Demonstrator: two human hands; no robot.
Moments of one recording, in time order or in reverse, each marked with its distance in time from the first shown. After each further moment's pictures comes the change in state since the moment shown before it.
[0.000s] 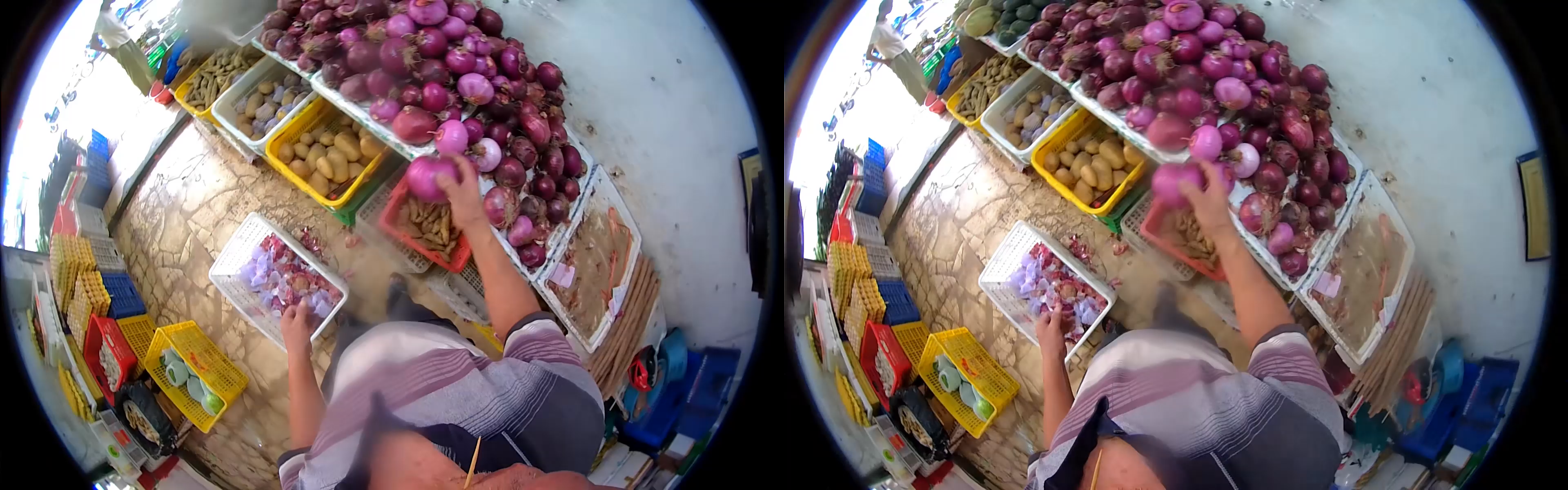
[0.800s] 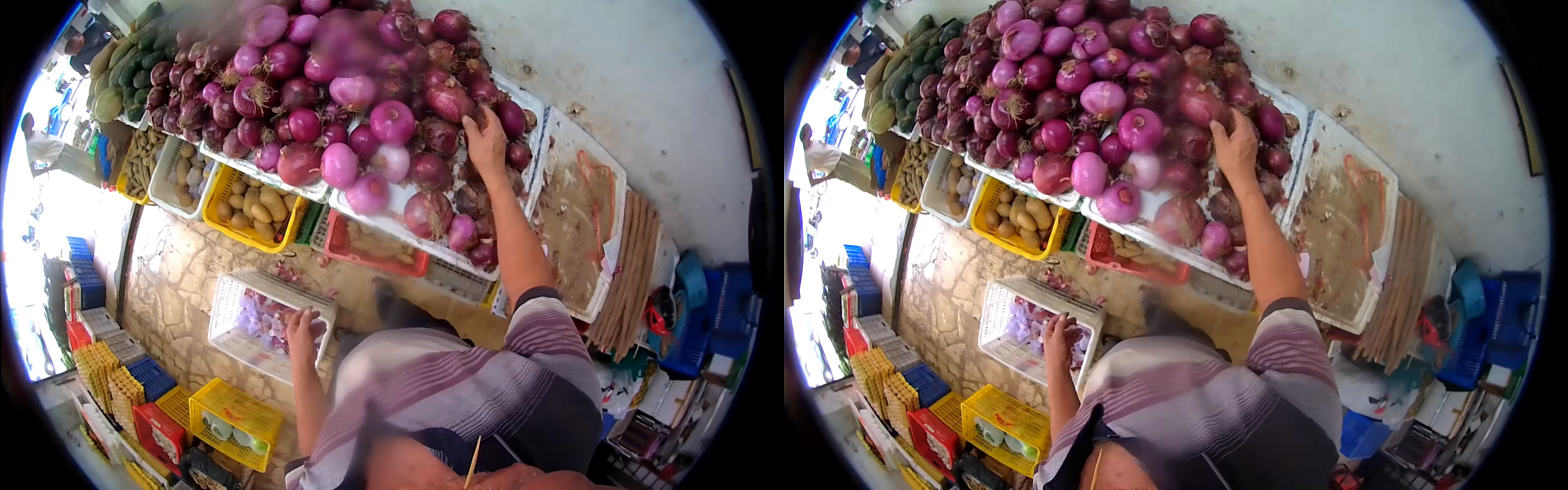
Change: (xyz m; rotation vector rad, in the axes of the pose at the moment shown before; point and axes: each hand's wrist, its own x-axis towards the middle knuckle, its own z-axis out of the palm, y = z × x) left_hand 0.039 0.006 0.174 0.165 -0.213 -0.170; right_hand 0.110 0.042 -0.281 -0.651 0.625 -0.259
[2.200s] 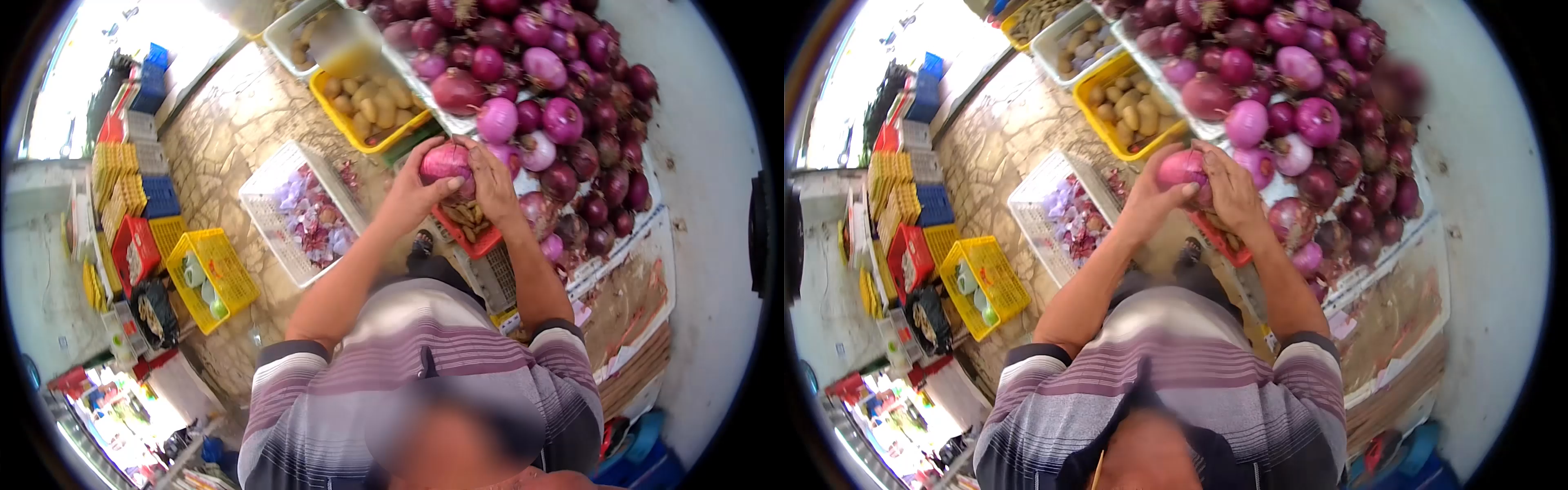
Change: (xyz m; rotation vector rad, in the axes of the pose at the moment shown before) left_hand -0.016 0.163 0.150 0.038 -0.292 0.541; right_hand -0.142 -0.195 0.088 0.612 -1.033 0.053
